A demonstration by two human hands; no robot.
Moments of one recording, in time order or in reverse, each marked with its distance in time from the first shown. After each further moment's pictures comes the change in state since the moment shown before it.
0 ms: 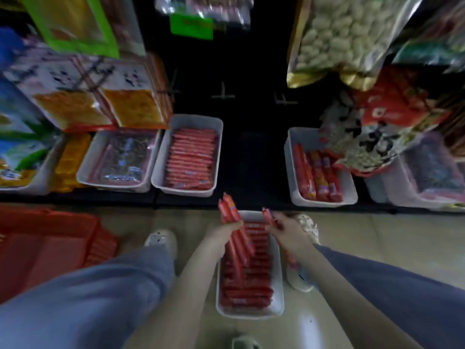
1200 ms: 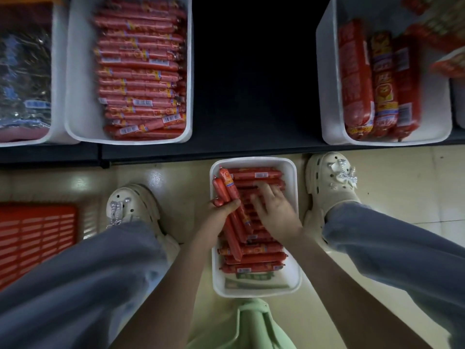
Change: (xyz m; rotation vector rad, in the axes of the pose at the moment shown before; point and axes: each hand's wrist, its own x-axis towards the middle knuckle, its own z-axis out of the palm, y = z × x) left_hand 0.143 -0.095 -0.001 0.098 0.056 -0.184; right_hand 0.089 0.115 0.118 -0.117 -0.095 -0.029
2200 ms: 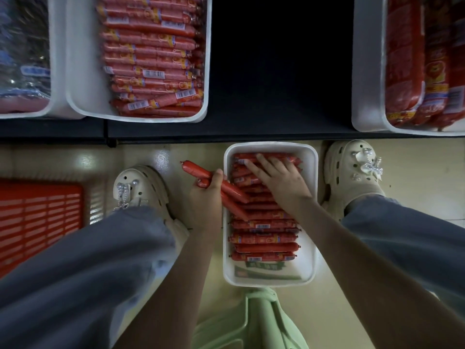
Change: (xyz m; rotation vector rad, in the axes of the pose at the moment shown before) left_hand 0.006 0.004 -0.025 -0.141 0.385 0.203; right_hand 0.049 0.019 0.015 -0.893 -0.186 -0.286
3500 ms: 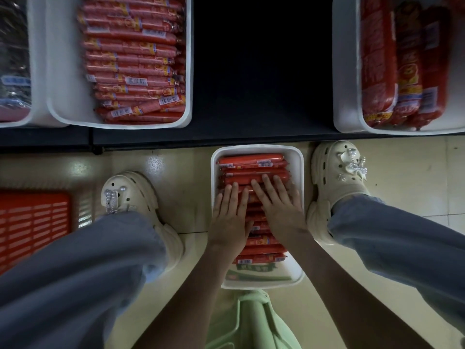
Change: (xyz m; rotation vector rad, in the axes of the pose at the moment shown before) left_hand -0.013 -0.086 0.021 1.408 -0.282 1.016; right_hand -0.055 -0.017 0.037 0.131 0.023 0.191
